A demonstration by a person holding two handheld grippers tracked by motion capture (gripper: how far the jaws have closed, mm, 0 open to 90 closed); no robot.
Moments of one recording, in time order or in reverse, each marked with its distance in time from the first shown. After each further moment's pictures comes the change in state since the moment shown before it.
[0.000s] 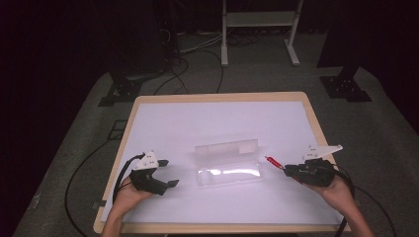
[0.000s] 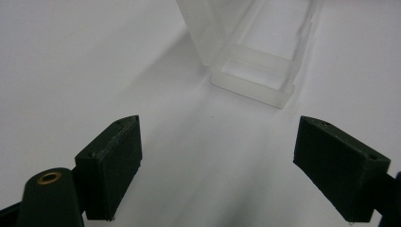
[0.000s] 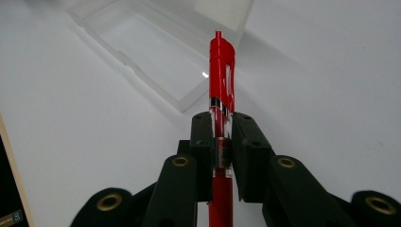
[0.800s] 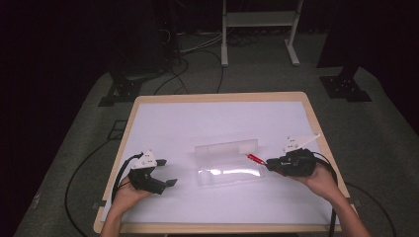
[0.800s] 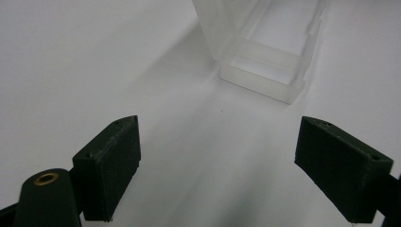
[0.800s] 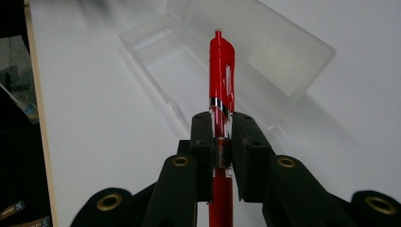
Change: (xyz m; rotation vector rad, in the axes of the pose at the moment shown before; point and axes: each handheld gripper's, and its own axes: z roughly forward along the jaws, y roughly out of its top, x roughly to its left) left arm 0.006 -0.004 -0.002 -0.003 0.012 -0.020; right arm 0.014 0.049 0.025 0.010 0.139 -0.130
